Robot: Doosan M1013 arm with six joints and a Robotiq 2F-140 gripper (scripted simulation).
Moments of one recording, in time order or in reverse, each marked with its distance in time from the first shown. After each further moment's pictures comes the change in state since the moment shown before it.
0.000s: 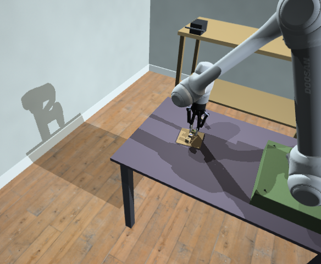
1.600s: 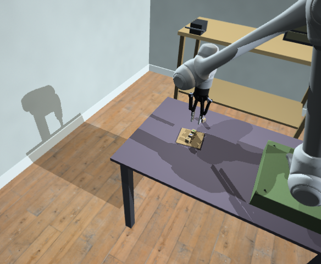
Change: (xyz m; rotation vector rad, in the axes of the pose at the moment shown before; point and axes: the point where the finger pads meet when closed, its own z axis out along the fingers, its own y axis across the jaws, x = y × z) arm 0.000 0.000 -0.090 0.000 0.000 0.000
